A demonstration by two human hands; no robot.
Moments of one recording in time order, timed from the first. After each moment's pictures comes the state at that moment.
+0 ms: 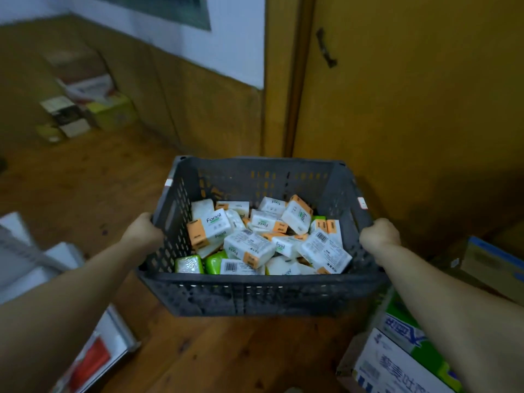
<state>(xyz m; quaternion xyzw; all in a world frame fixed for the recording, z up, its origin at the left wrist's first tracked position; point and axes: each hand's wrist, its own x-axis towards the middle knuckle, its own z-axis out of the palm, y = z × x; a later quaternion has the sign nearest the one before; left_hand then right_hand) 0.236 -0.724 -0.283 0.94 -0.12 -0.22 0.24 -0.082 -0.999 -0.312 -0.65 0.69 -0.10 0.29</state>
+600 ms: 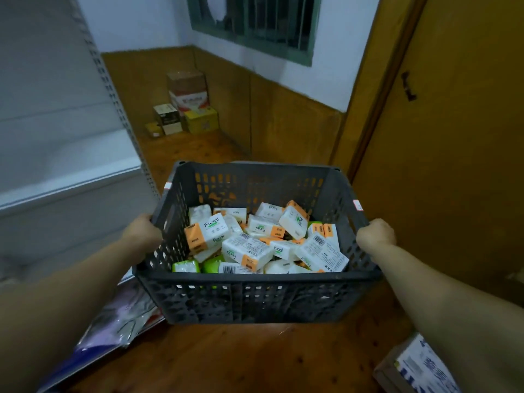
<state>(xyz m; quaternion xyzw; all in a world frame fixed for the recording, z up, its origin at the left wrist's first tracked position) 0.204 -0.376 -0.228 0.94 -0.04 -0.13 0.31 -0.035 -0.738 -0.262 -0.76 0.59 -0.10 0.27</state>
